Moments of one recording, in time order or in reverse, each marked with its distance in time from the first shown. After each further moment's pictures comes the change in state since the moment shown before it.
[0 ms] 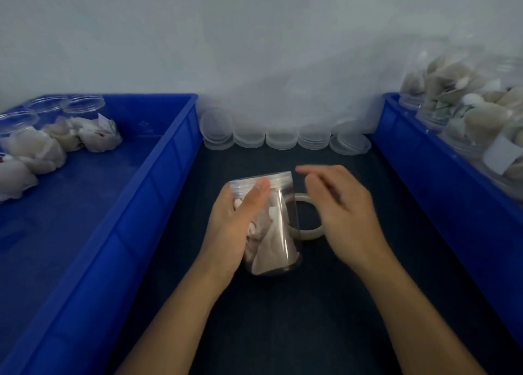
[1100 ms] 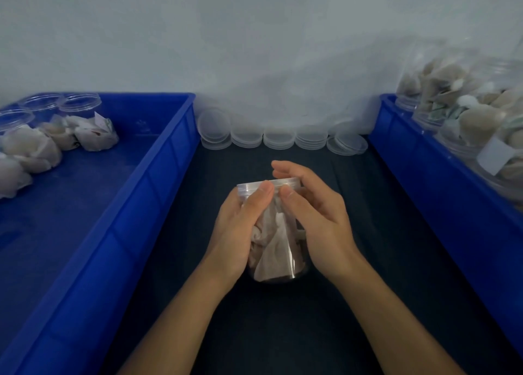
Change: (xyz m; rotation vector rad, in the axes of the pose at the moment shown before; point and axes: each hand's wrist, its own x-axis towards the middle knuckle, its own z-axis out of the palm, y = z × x) left_hand 0.000 -0.005 0.007 0.011 -0.071 0.019; right_hand -0.012 -0.013 0.026 0.502 -0.122 0.042
